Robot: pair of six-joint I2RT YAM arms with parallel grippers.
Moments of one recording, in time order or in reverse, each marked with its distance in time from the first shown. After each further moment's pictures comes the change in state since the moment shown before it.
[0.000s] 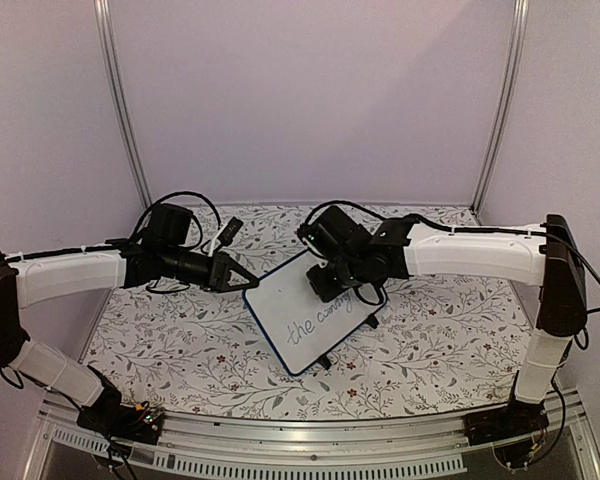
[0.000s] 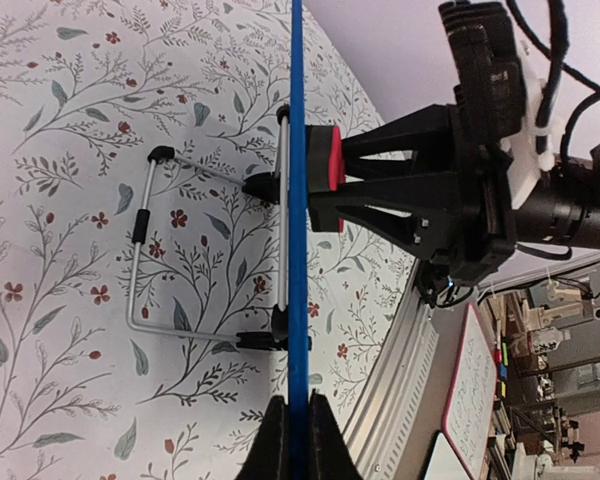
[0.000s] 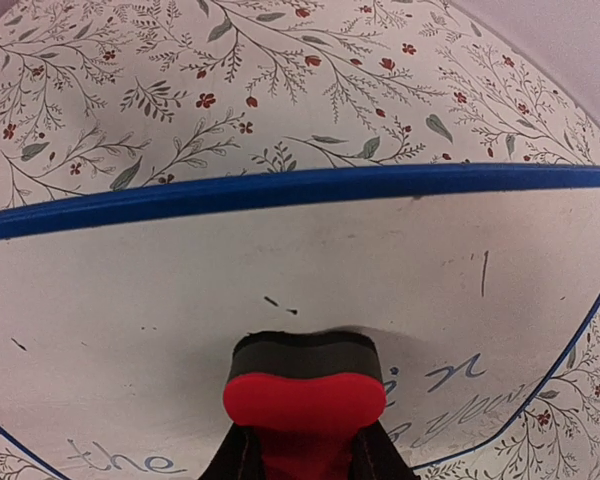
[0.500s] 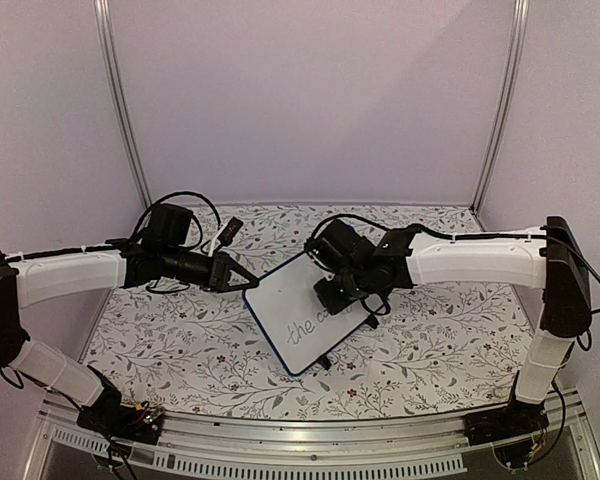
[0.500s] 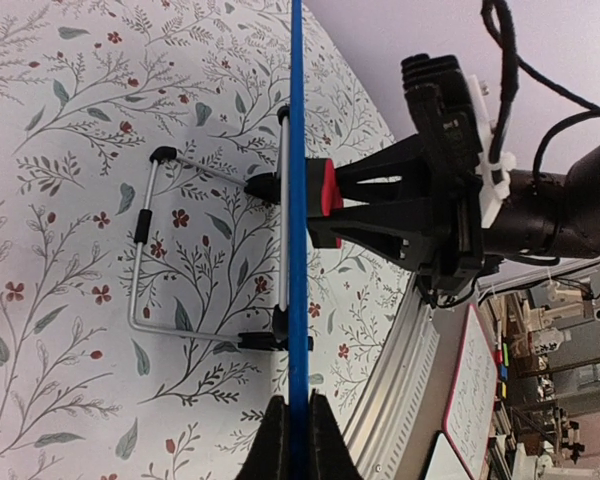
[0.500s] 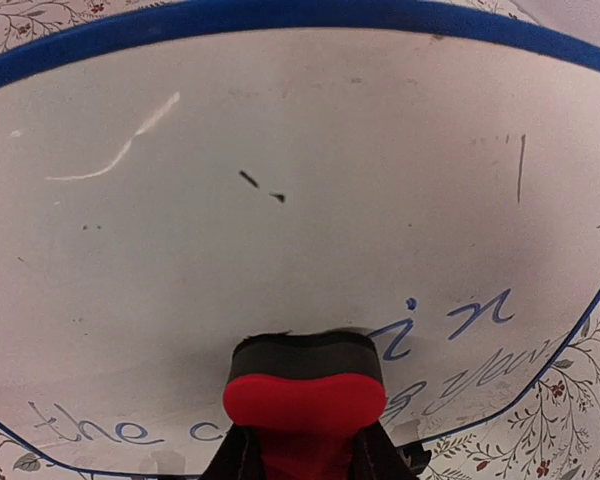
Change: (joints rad) left arm -0.001 0.001 0.000 0.000 -0.002 0.000; right arm 0.005 -0.023 -0.092 0.002 -0.016 0.029
